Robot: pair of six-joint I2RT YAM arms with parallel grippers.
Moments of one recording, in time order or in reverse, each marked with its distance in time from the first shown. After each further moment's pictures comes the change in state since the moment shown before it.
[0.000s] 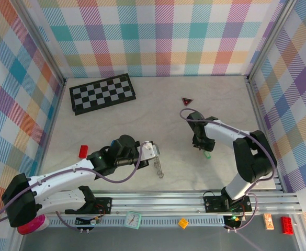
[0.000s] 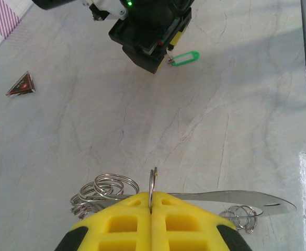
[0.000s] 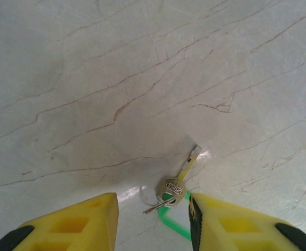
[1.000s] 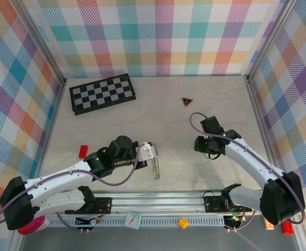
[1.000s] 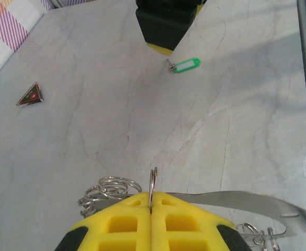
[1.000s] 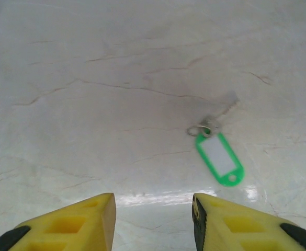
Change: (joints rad) left arm 0.000 -0.044 -0.012 0.002 -0.002 0.021; right arm -0.042 -0.441 -0.182 0.055 -0.254 -0.259
